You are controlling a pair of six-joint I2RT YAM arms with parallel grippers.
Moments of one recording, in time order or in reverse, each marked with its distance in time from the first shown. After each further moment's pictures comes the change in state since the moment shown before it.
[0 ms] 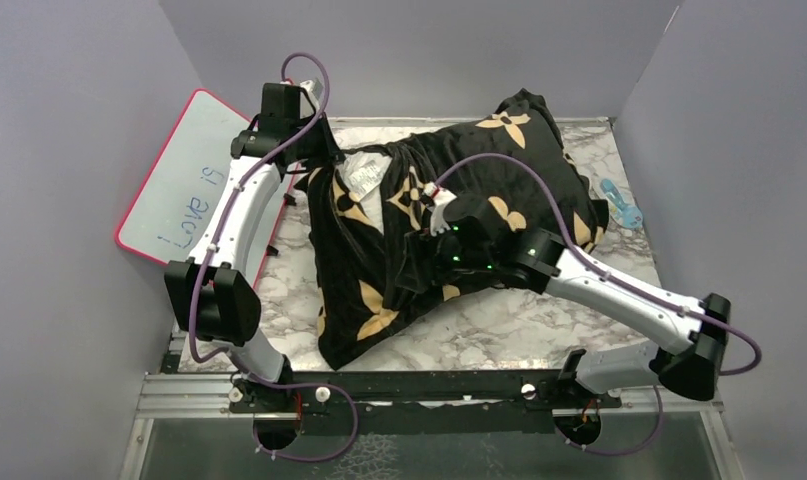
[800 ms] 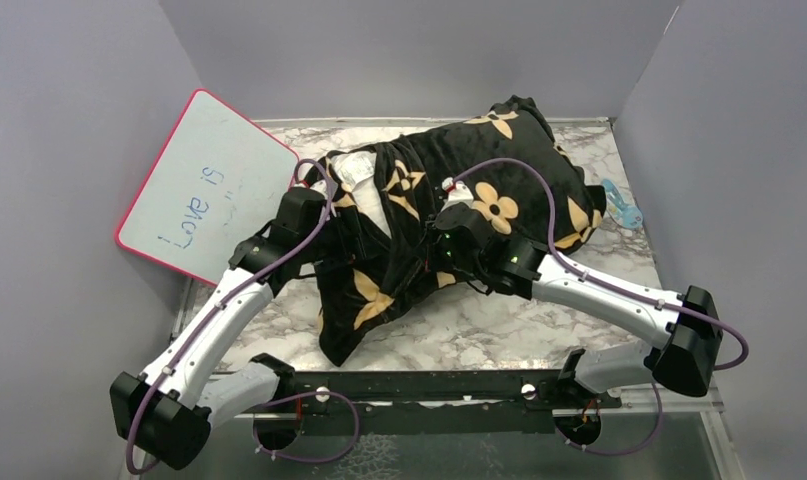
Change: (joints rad) left arm -0.271 -0.627 -0.690 0.028 -0.110 -0.294; right arm 0.013 0.085 -0.105 0.225 0.418 0.119
